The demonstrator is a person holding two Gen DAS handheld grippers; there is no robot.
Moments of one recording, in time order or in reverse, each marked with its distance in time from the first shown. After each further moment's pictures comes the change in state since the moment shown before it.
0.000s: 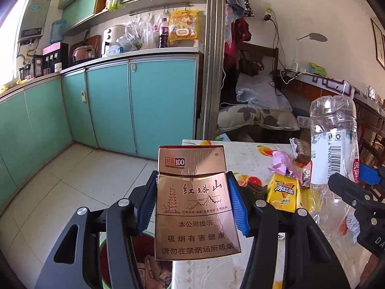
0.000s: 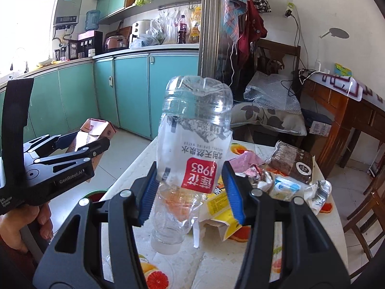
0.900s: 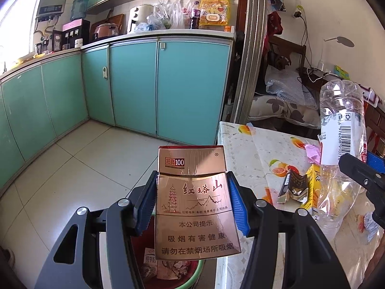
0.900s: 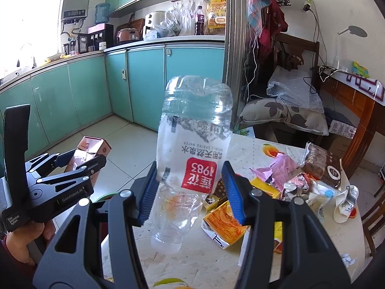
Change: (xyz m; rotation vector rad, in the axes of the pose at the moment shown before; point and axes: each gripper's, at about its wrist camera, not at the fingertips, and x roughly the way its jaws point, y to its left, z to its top) left arm 0.021 0.070 -0.023 -0.104 0.094 0.077; right arm 0.037 0.049 0.018 -0.014 0.045 0.074
